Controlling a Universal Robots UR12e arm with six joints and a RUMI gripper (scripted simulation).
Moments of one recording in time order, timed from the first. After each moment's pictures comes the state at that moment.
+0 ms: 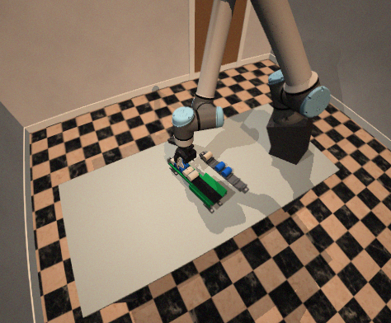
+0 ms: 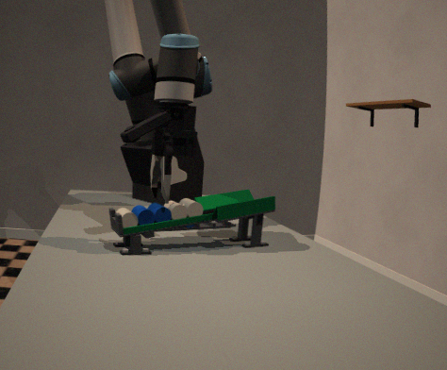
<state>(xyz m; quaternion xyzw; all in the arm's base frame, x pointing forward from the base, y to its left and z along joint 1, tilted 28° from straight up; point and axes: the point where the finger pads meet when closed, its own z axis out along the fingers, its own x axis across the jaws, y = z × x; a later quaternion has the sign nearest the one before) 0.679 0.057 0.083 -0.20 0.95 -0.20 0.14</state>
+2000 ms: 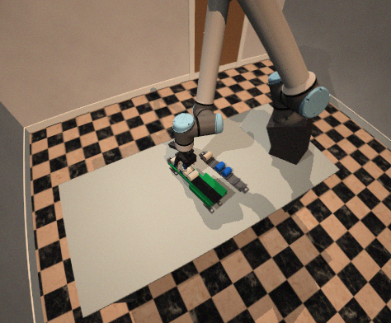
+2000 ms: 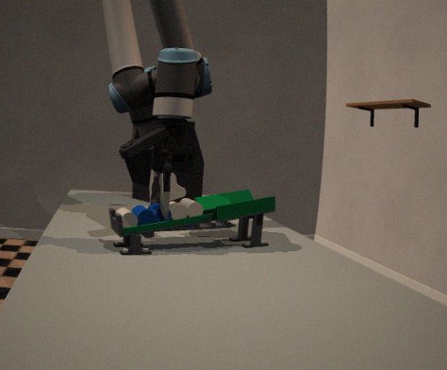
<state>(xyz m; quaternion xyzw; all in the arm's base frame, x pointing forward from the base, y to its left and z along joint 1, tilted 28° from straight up) 0.690 0.044 0.051 -0.20 0.95 -0.20 0.13</state>
